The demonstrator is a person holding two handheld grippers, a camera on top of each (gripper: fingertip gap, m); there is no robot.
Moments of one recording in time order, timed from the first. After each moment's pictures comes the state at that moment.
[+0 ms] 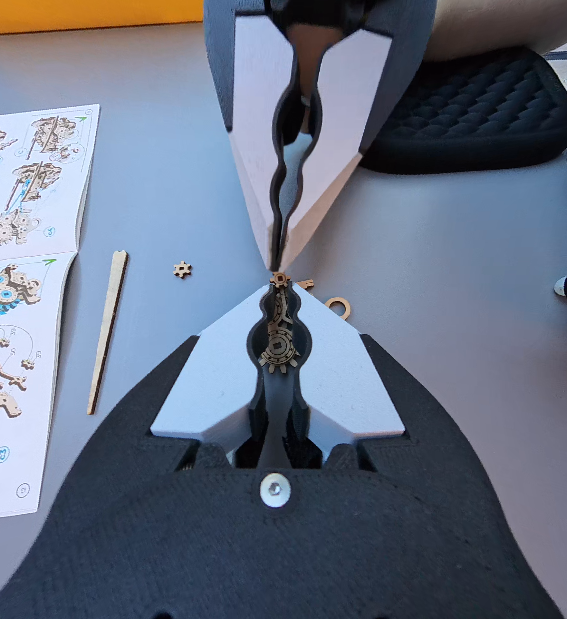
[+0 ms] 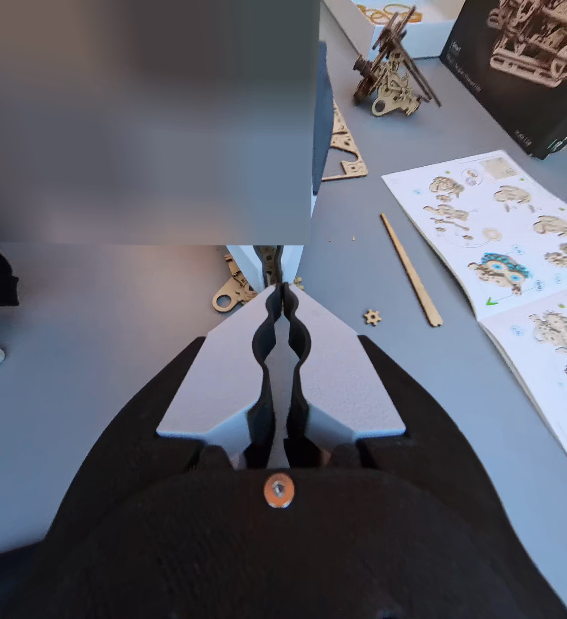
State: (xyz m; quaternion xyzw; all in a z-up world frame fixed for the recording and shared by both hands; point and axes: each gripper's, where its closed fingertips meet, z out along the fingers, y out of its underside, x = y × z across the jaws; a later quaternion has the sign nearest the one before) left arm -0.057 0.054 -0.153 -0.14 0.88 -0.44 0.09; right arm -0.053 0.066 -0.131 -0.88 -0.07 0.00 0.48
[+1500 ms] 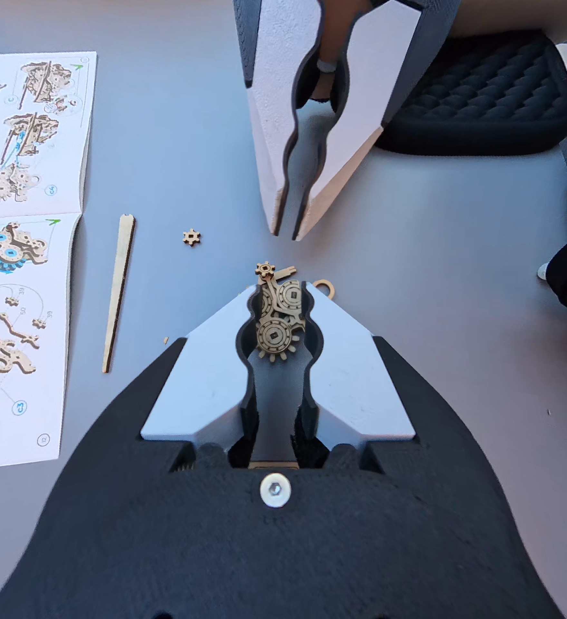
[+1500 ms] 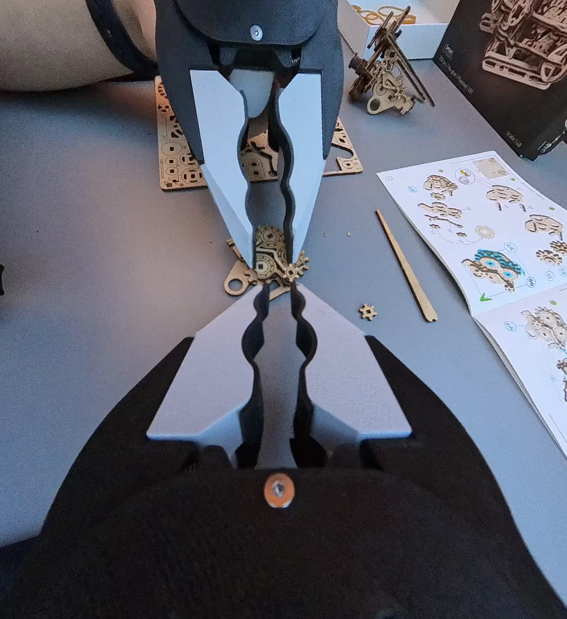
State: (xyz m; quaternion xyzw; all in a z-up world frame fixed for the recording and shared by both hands) left arm -0.058 0.073 -0.152 -0.16 0.90 -0.41 0.06; right arm -0.050 0.065 -0.138 -0.87 -0.07 -0.01 0.48
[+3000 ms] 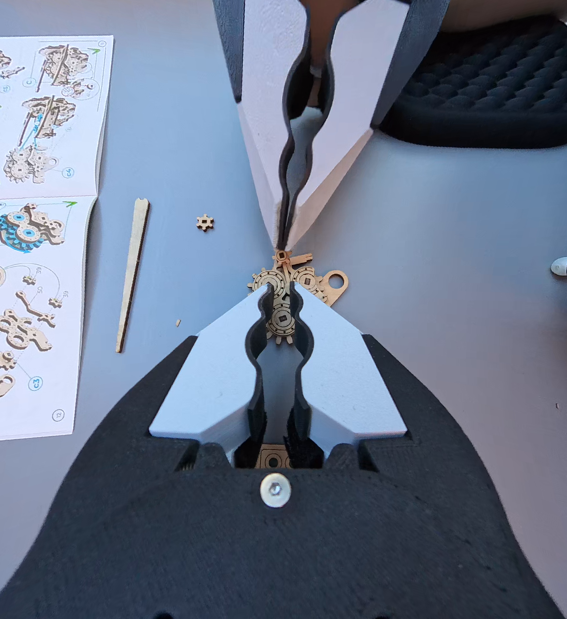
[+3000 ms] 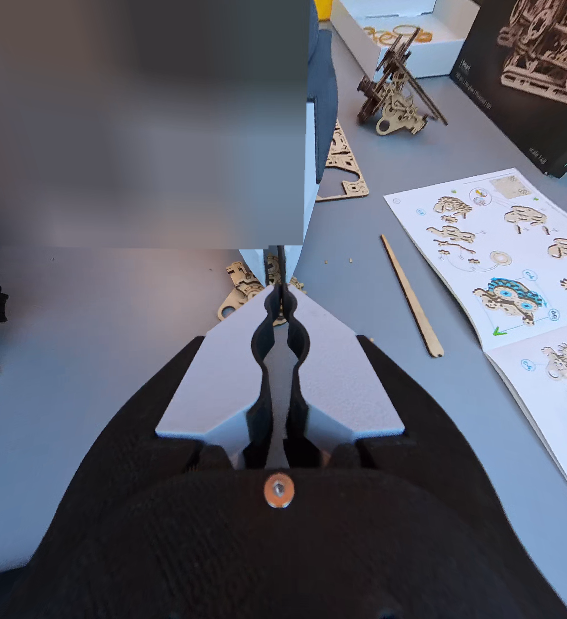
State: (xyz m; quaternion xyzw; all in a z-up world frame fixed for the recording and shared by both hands) left arm -0.054 0.084 -0.153 -0.18 0.90 -0.40 0.07; right arm -0.048 0.084 -0.130 -0.87 -0.08 0.04 0.49
